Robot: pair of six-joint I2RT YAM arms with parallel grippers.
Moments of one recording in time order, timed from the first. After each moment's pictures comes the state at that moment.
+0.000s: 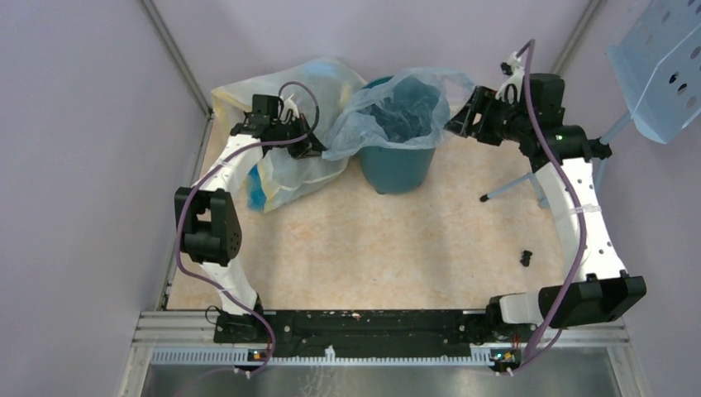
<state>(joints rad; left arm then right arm) -0.13 1.82 1.53 -0.50 0.69 -0.50 0.14 1.35 1.60 -0.79 -0.36 0.37</state>
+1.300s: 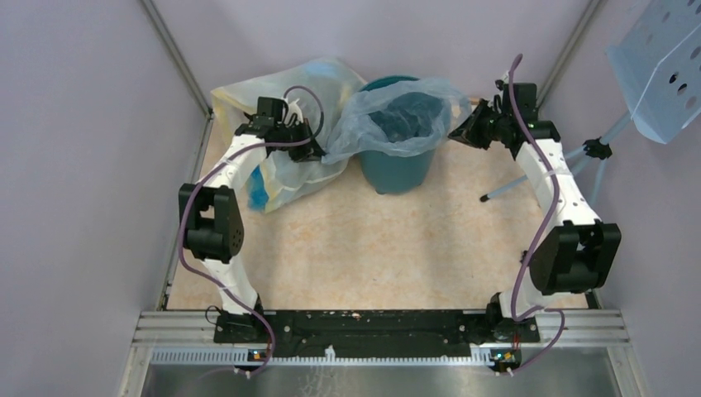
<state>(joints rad) -0.15 1.84 1.53 -0.53 0.63 -0.39 0.05 1.54 1.48 -0.61 -0.37 0.60</state>
